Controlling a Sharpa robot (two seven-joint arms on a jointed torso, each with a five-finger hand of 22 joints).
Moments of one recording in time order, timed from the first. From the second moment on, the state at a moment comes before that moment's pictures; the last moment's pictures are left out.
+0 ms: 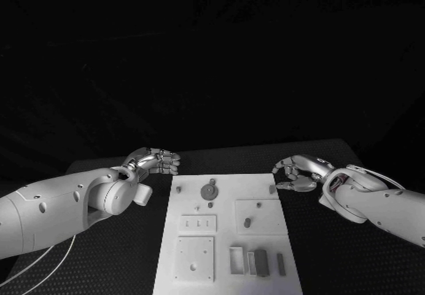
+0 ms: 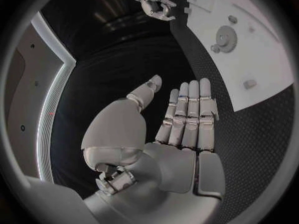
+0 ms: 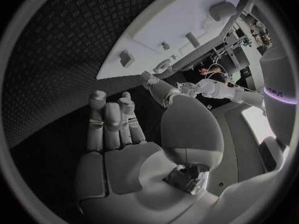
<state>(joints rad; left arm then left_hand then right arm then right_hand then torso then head) 1.33 -0.80 -0.18 1.30 -0.09 -0.26 0.24 1.07 -0.08 0.49 -0.27 0.05 0.84 0.15 0.34 0.51 1.16 0.13 0.09 0.17 0.98 0.10 0.31 0.75 0.05 0.97 0.01 0.19 0.76 1.20 -0.86 -0.06 1.22 -1.32 -0.35 0.21 1.08 -0.24 0.66 -0.21 0.05 0.84 0.14 0.23 0.52 1.04 0.05 1.21 1.12 1.09 -0.05 1.49 1.00 0.22 1.04 0.00 1.05 1.31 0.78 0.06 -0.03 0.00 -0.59</state>
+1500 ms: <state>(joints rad) 1.32 -0.80 -0.18 1.32 -0.09 -0.26 0.23 1.07 -0.08 0.49 -0.28 0.05 0.84 0.17 0.33 0.50 1.15 0.14 0.09 0.17 0.98 0.10 0.30 0.75 0.05 0.97 0.01 0.19 0.76 1.13 -0.77 -0.06 1.09 -1.32 -0.34 0.22 1.09 -0.21 0.65 -0.18 0.05 0.91 0.11 0.29 0.55 1.03 0.04 1.21 1.11 1.10 -0.07 1.50 1.02 0.23 1.03 0.00 1.05 1.31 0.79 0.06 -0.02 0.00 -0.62</state>
